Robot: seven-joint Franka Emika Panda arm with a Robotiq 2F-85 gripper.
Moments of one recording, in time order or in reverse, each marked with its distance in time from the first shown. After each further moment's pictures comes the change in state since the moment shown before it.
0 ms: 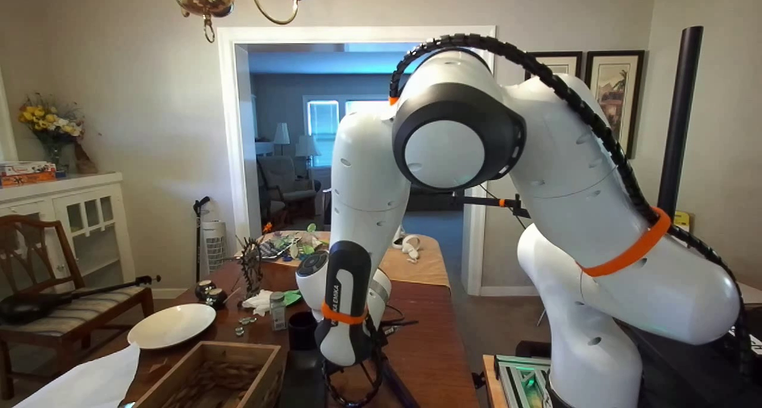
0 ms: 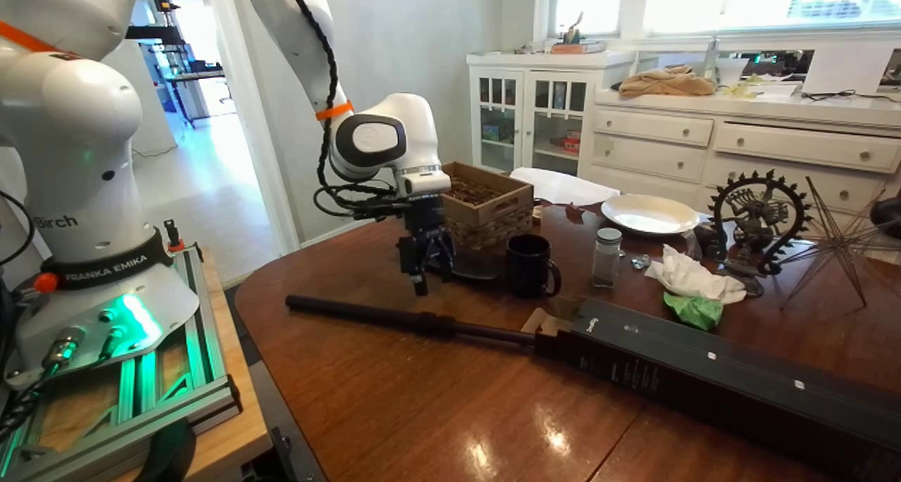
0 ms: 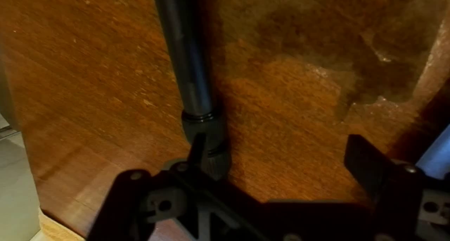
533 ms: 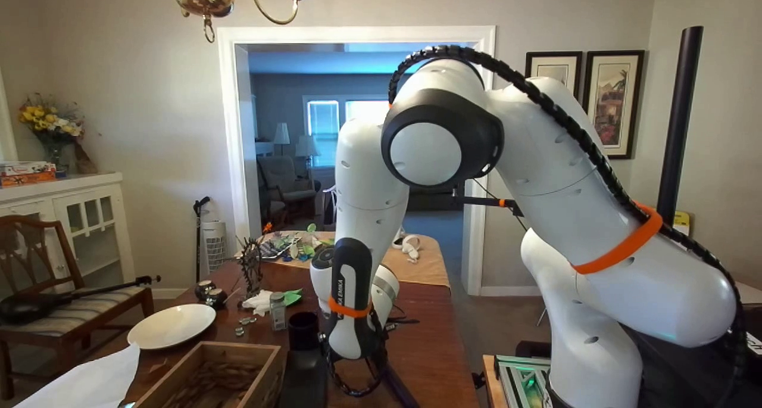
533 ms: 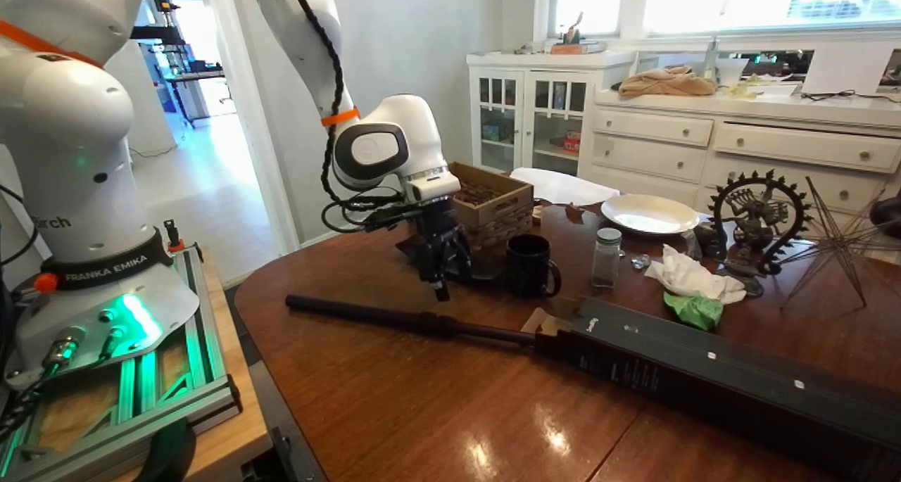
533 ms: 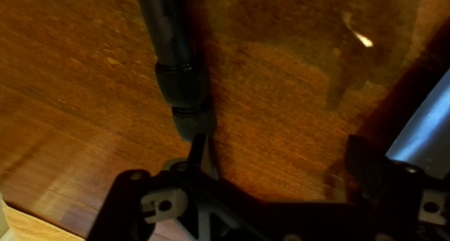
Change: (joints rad) arm -0.122 0.003 0.050 -0.005 0.001 0.195 -0.043
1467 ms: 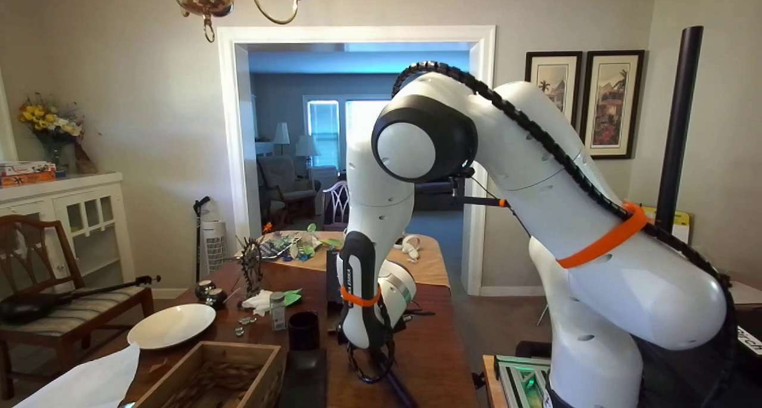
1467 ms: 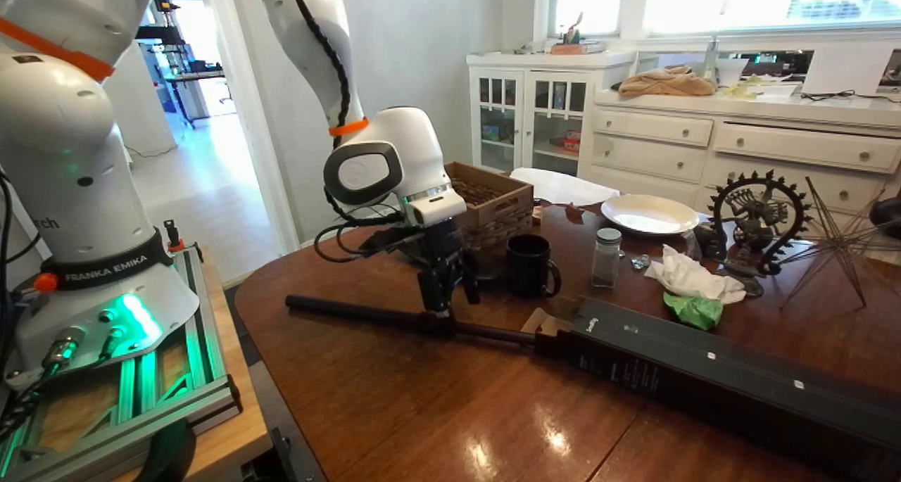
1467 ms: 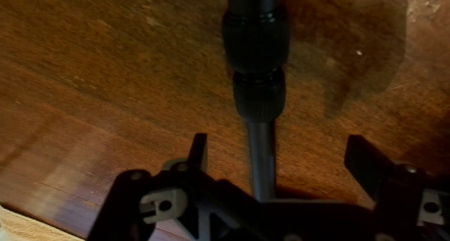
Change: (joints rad) arm -0.215 -0.001 0.093 -0.022 0.072 0.144 -0.199
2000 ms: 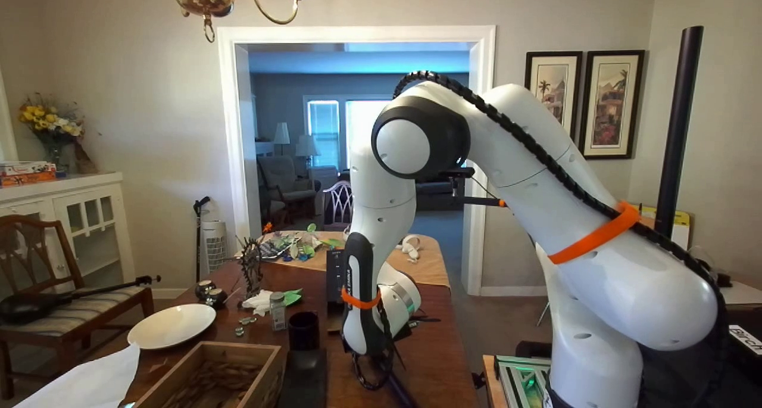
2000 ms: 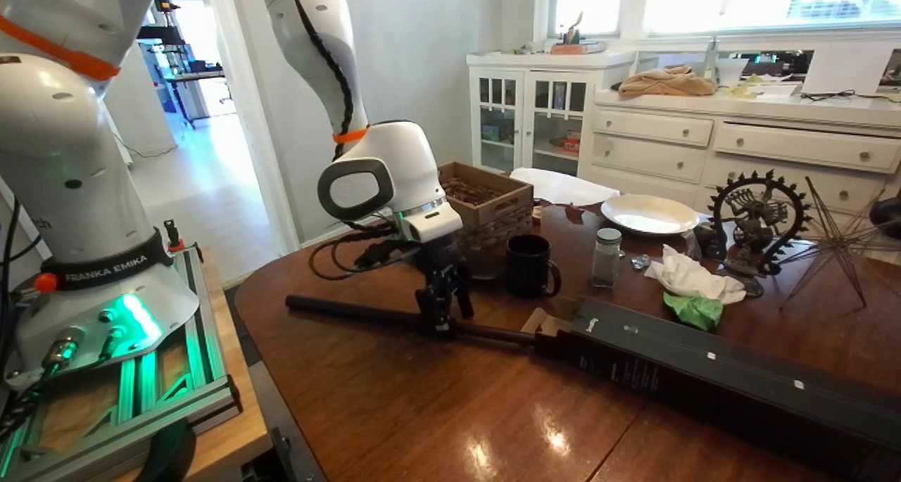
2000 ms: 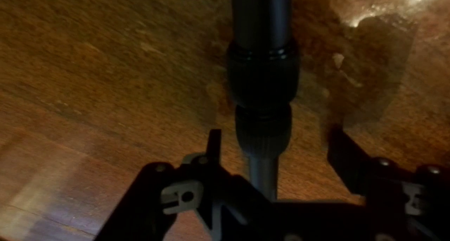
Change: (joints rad) arm -0.150 -0.002 0.148 -0.009 0.098 0.081 -0.148
